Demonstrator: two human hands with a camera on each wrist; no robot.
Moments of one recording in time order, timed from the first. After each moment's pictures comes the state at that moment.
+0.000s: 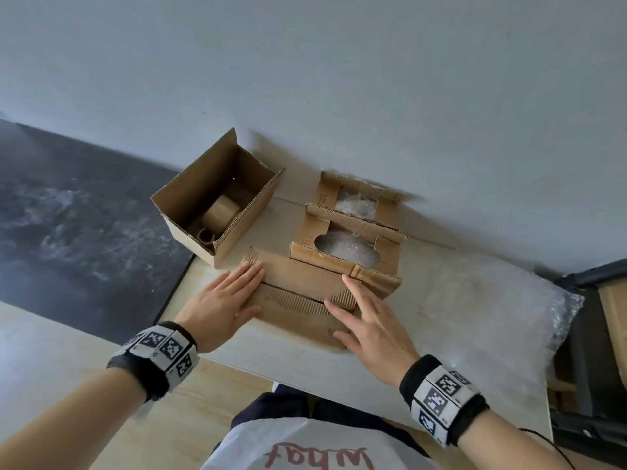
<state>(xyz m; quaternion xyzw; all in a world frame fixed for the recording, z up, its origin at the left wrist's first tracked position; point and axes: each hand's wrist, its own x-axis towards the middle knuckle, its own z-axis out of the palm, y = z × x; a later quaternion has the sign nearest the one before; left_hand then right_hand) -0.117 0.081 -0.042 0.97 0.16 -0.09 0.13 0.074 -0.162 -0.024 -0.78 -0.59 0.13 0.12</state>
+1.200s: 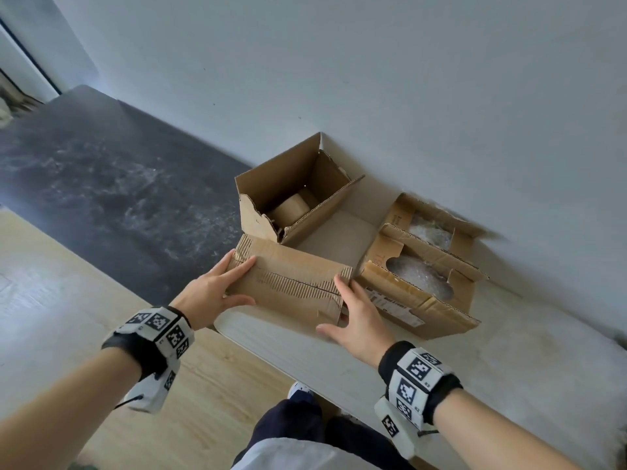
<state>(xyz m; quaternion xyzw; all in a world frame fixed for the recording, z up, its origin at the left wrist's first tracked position) -0.198 0.156 -0.031 0.87 0.37 -0.10 0.31 0.019 -0.036 -0.023 -0.78 -0.44 0.39 0.22</state>
